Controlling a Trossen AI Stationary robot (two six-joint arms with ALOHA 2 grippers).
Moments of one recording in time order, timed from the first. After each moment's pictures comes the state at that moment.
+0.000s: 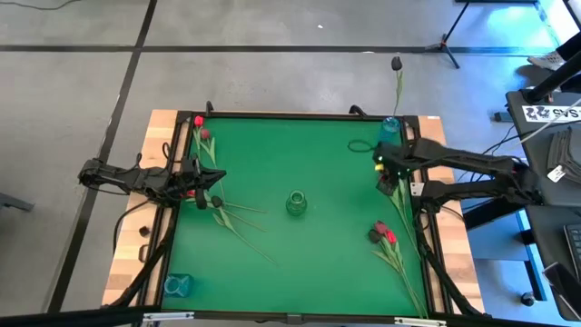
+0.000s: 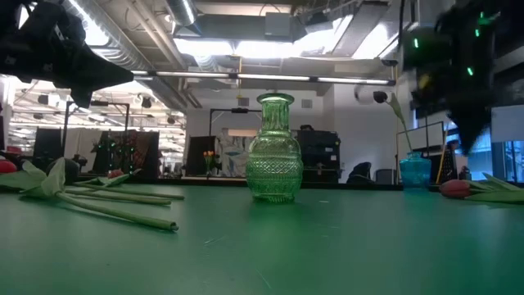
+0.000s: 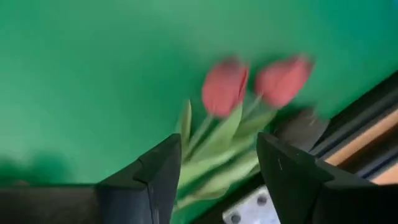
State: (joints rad) left arm -0.22 0.00 0.07 -0.13 -0.59 -0.28; right arm -0.40 1.05 0.70 -1.16 0.12 0.24
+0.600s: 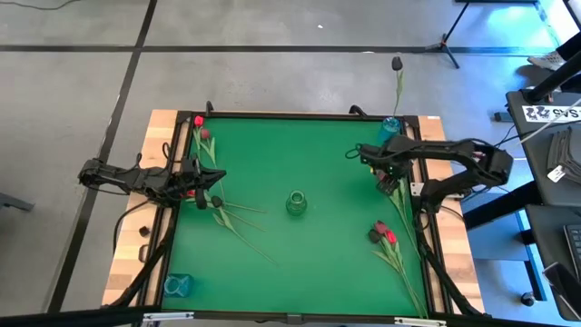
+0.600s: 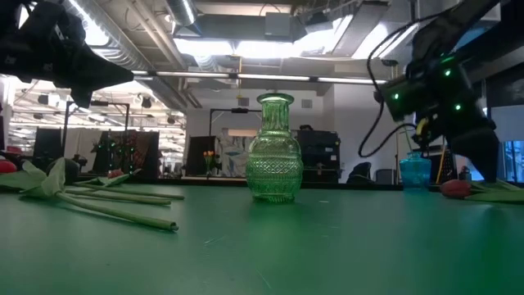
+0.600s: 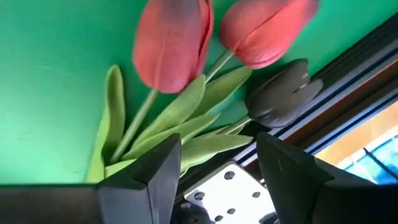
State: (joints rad) left arm -0.22 0.00 0.07 -0.12 -0.59 -0.28; right arm -0.50 1.40 0.71 -1.20 0.22 0.23
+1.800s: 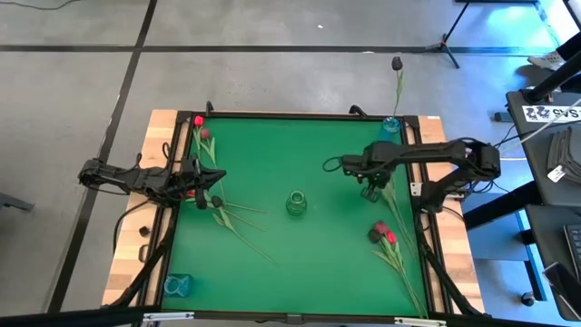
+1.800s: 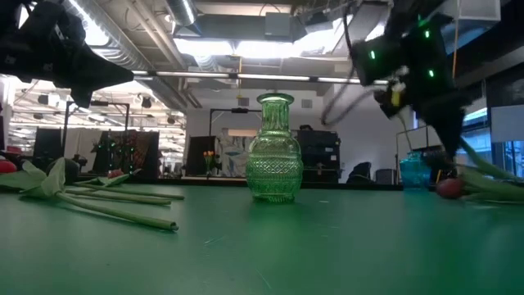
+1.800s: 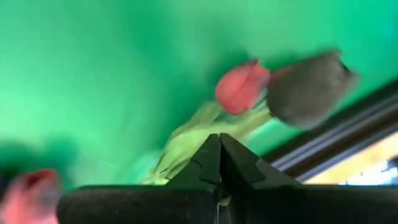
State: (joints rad) left arm -0.22 0.00 0.07 -0.12 -0.59 -0.28; right arm -0.17 1.49 1.01 -1.31 0.14 0.35
